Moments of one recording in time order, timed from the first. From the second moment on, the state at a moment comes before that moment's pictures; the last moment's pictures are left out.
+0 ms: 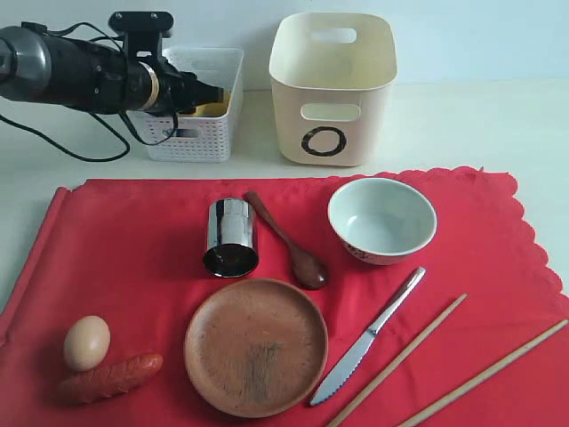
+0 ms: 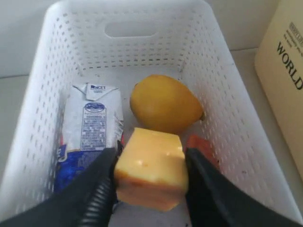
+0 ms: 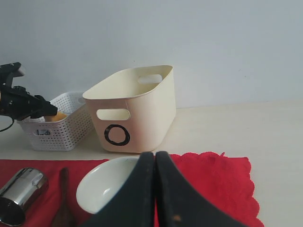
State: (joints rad) left arm -0.36 2.22 -1.51 1.59 0.08 -1.70; right arm 0.11 0.00 0.00 0.03 0.17 0.11
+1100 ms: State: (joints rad) left arm -0.36 1.96 -1.31 1.59 0.07 -1.68; right arm 0.11 0.00 0.00 0.03 0.17 0.11
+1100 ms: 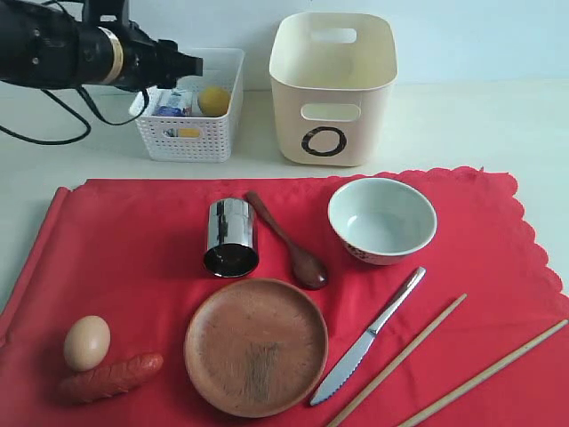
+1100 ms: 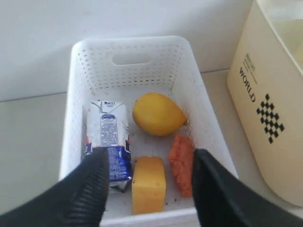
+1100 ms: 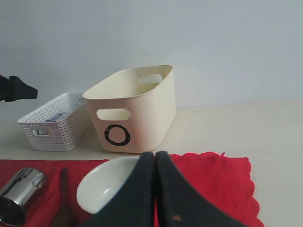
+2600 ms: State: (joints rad) left arm -0.36 1.38 -0.33 1.50 -0.14 -1.64; right arm 0.11 0.00 0.00 0.03 0.17 0.11
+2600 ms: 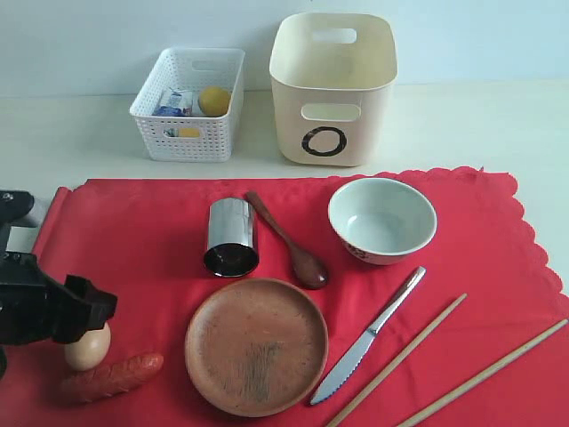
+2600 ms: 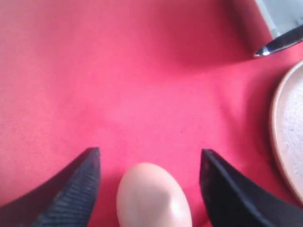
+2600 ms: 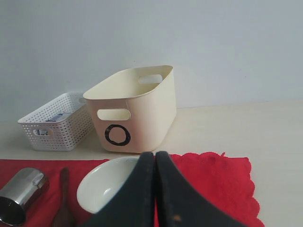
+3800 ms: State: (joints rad) left arm -0.36 1.47 -0.35 1.49 -0.19 -1.65; right arm 0.11 0.00 0.00 0.03 0.17 0.11
